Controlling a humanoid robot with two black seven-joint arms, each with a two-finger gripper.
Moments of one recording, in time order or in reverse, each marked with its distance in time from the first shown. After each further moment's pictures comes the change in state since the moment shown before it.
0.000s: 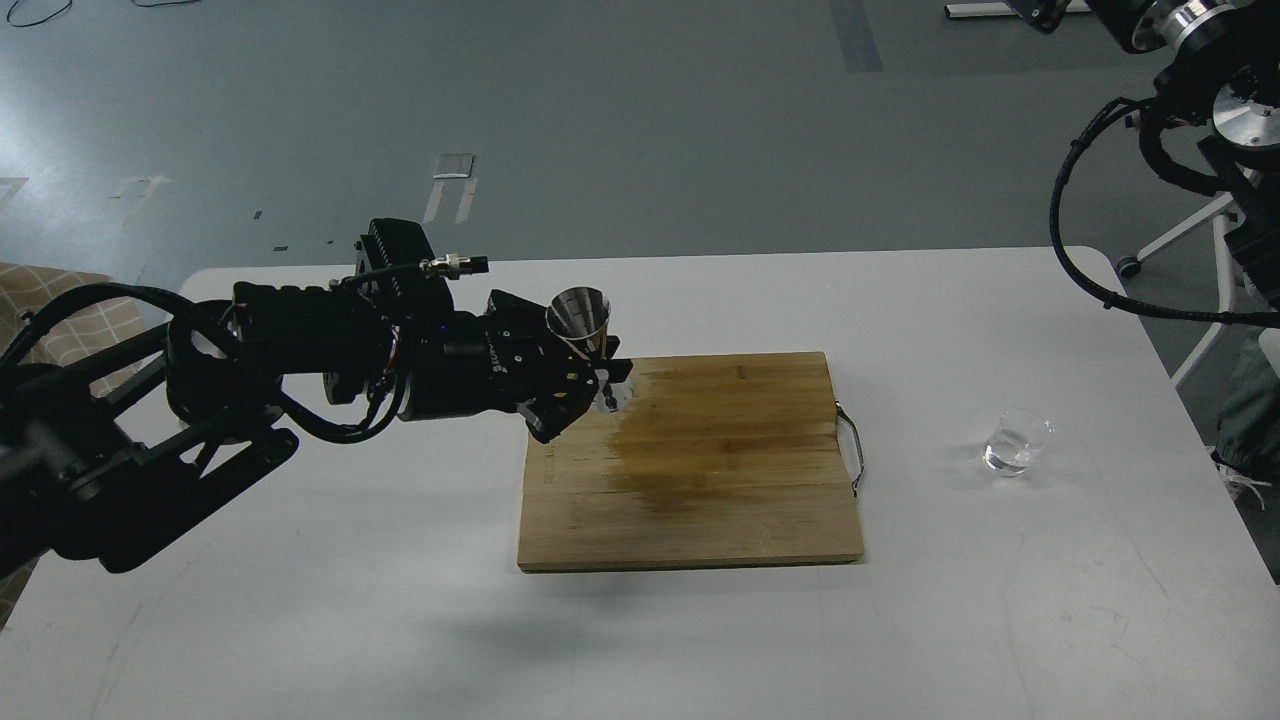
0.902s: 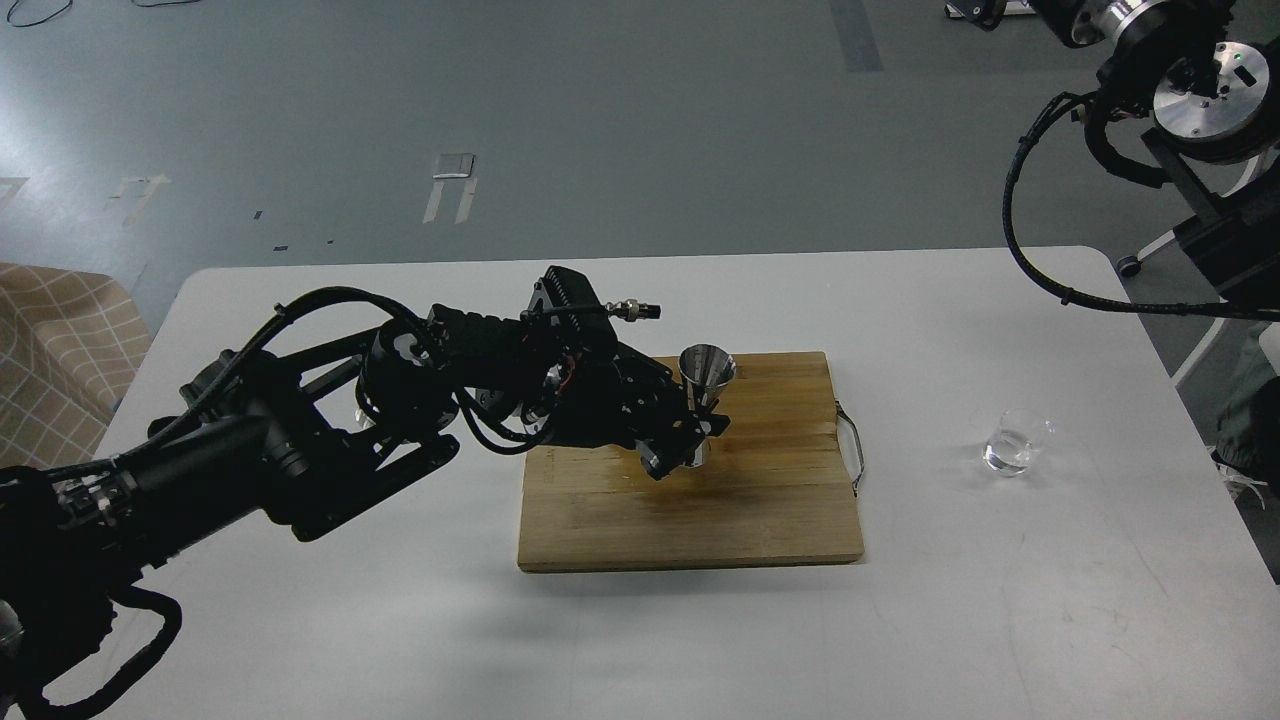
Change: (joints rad) left arm -0.125 -0.321 0.208 0.343 0.000 0.029 0.005; right arm 0.008 0.055 -0.017 0.003 0.000 -0.004 0.001
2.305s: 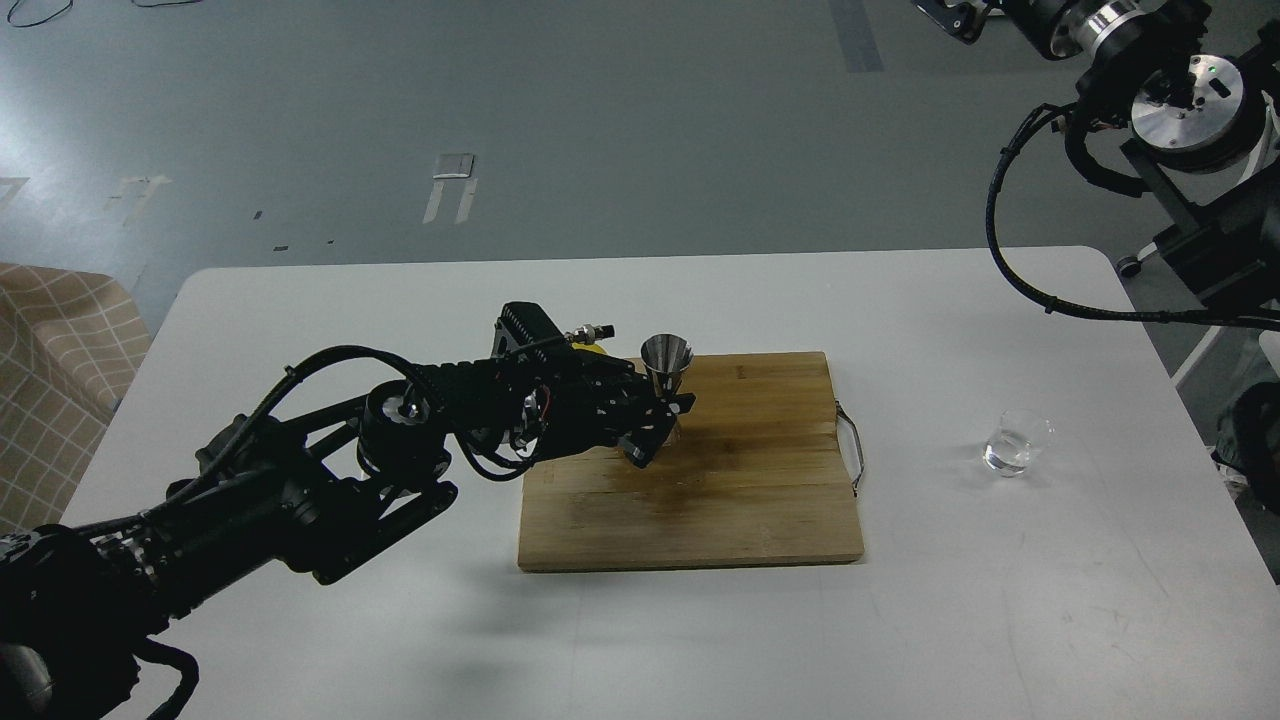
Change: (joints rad) left arm 0.144 -0.033 -0.016 0.142 0.000 0.228 0.117; right arm -0.008 0.024 -0.002 -0.001 -0.002 0.000 0.003
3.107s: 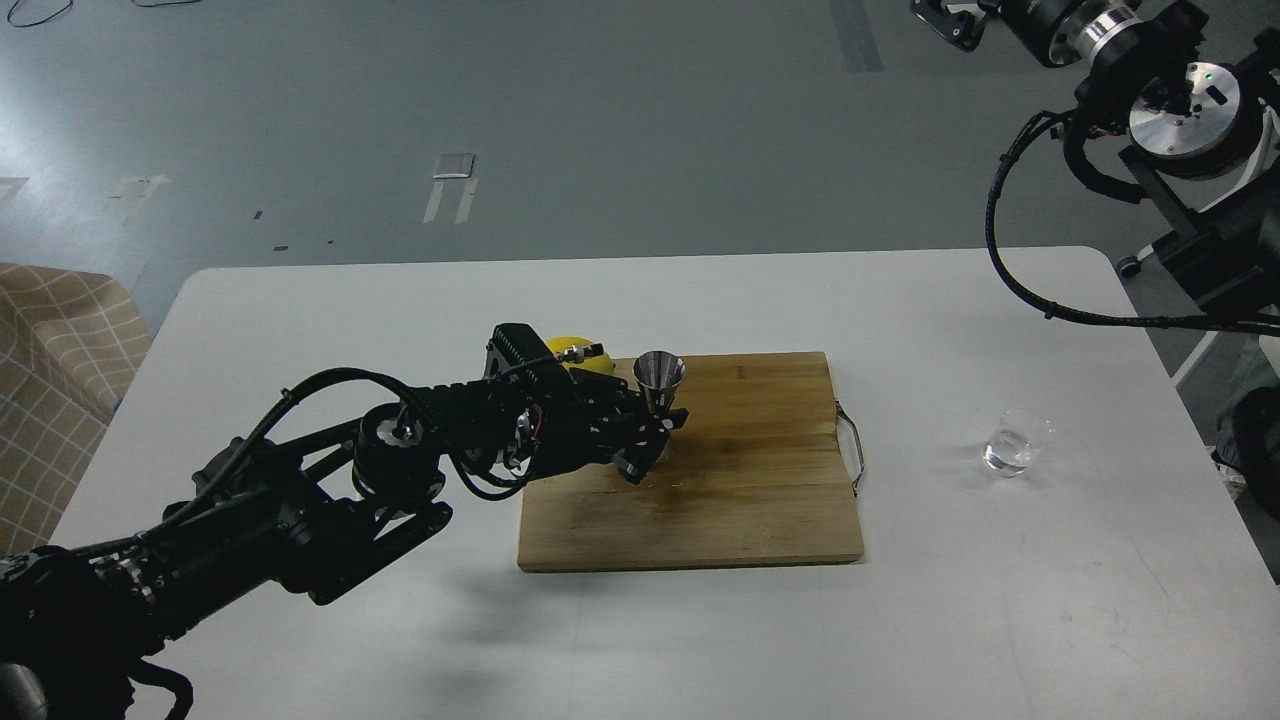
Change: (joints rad) left arm 0.034 0.007 -0.008 0.004 0.000 0.027 0.004; right arm -0.008 0.000 -0.001 0.000 0.000 0.000 0.001
